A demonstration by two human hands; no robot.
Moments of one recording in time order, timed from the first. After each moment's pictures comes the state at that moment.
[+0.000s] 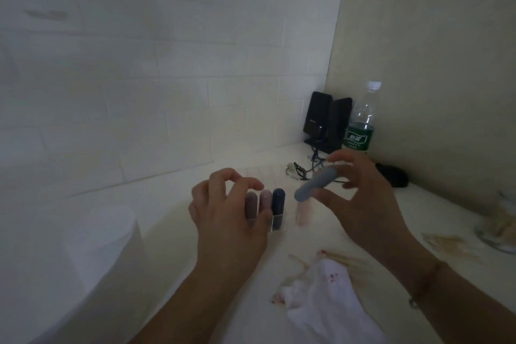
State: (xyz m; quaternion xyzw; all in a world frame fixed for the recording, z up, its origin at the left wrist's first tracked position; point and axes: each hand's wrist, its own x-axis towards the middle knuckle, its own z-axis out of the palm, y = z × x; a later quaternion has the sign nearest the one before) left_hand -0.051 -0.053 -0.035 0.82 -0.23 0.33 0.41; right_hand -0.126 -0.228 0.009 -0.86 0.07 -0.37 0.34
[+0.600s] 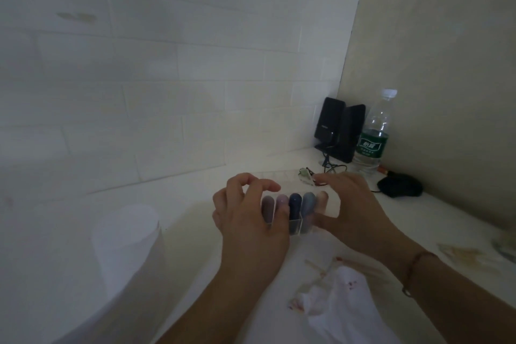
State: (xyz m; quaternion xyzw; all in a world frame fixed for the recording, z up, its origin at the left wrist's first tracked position) left_hand -0.054 -0.059 -0.034 0.80 -0.21 0.26 0.50; right_hand -0.081 -0.255 -0.025 -0.96 0.04 -0.27 0.10
